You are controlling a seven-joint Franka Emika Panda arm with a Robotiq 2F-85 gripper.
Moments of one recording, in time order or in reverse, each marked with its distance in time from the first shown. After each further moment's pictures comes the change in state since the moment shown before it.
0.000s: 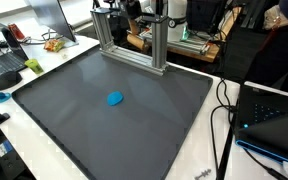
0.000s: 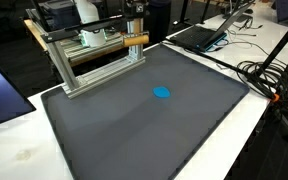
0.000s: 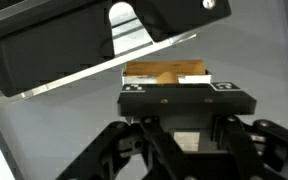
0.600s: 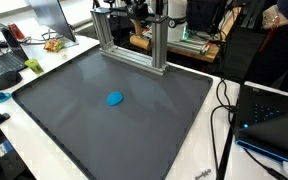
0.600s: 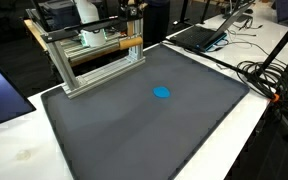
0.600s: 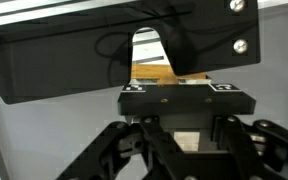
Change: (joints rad) arm 0.000 -0.110 0.011 -0.164 -0.033 0.065 -0.151
